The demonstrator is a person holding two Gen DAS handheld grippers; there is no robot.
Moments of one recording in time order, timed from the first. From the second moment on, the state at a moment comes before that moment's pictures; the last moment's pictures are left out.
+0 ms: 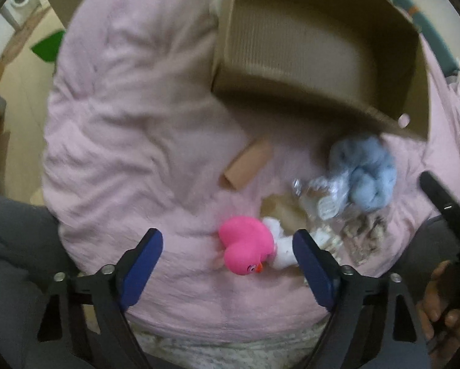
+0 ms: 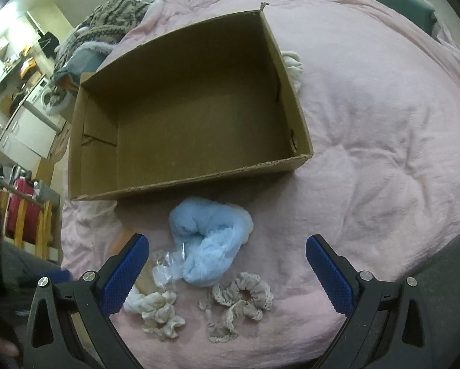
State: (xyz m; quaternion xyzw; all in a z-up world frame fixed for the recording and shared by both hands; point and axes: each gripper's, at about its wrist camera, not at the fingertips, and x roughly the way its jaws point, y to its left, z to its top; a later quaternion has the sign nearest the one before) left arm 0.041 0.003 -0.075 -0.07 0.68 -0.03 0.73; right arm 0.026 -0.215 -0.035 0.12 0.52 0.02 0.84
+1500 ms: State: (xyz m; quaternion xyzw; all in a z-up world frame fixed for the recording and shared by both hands) left arm 0.034 0.002 -0.052 -0.04 0.61 -0.04 0.79; right arm 0.038 -0.187 -0.105 0.02 0.70 0.06 0.71
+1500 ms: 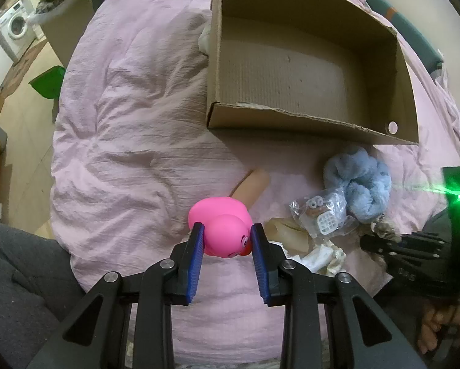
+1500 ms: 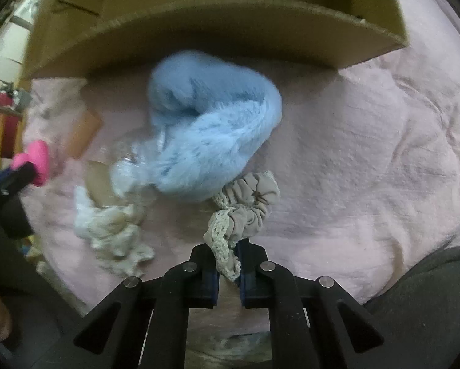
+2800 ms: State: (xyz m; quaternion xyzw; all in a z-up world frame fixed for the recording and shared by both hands) left arm 0.072 -0.010 0.036 -0.03 0.49 -0.06 0.87; right arm 0.055 -0.244 0.052 0.17 0.48 0.14 0.85
